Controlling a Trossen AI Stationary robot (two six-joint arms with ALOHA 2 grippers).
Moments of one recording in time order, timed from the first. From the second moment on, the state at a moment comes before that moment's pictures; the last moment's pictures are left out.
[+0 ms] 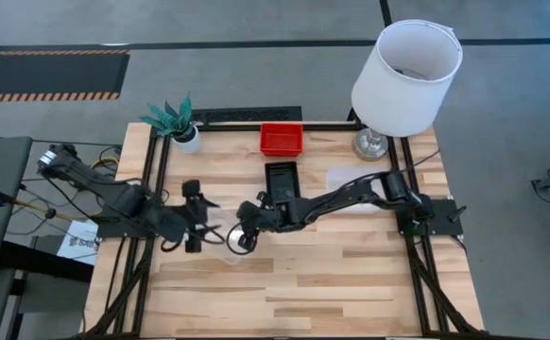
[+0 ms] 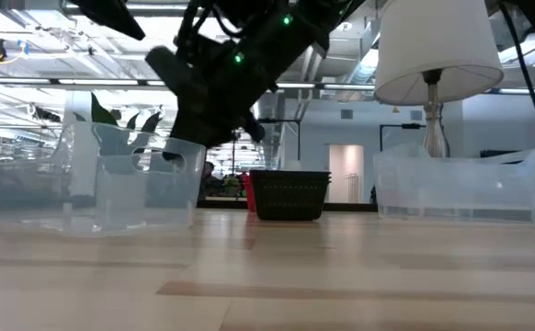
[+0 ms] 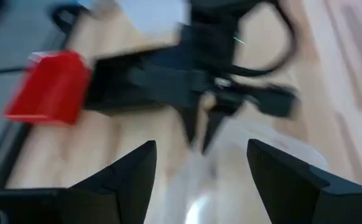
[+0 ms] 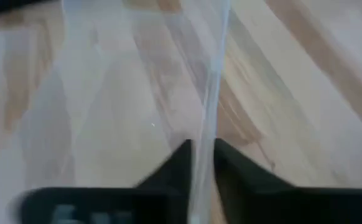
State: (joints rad) left arm -0.49 1.03 0.94 -0.76 -0.55 -0.27; right arm 0.14 2.20 1.63 -0.19 0.29 0.39
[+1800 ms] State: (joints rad) left arm -0.46 0.73 0.61 -0.26 -0.66 -0.20; right arm -0.80 0.74 0.97 -1.10 -0.38 -0.72
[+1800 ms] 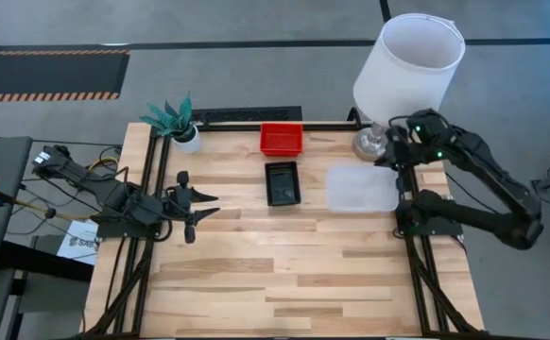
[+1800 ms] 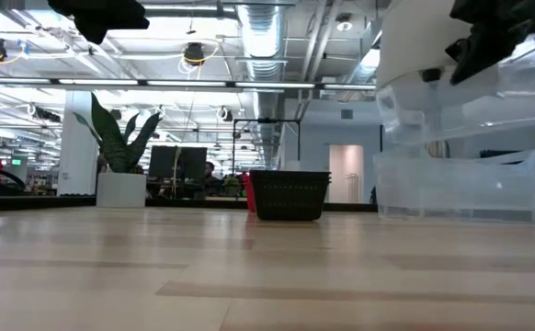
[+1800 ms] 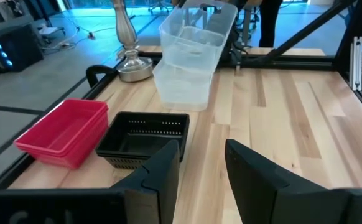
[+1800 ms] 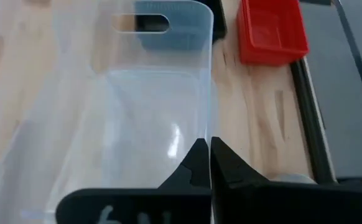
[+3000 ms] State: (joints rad) left arm -0.37 0.73 0.61 -0.26 -0.54 -0.18; right arm -0.82 0.81 0.85 -1.03 -0.47 -0.87
